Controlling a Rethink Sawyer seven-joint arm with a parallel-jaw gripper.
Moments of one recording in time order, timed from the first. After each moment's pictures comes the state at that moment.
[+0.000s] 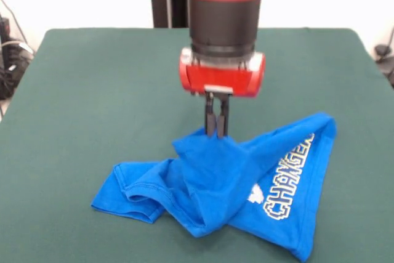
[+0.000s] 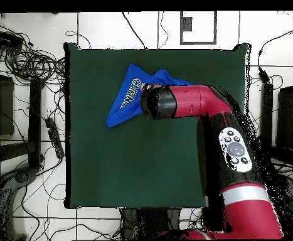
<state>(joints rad) -0.35 -0.54 0.30 1.36 -0.41 0.59 2.08</state>
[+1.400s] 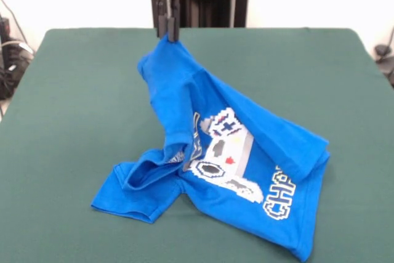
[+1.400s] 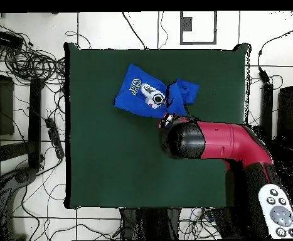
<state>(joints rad) -0.47 -0.85 0.27 1.73 -0.36 0.59 2.08</state>
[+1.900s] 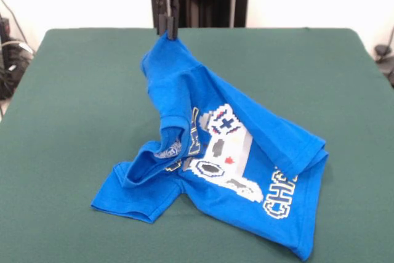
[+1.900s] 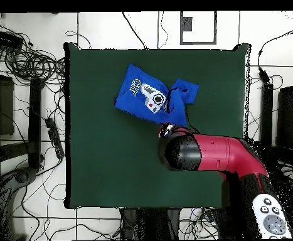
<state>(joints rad) -0.44 -0.86 0.20 1.80 -0.36 0.50 2.08</state>
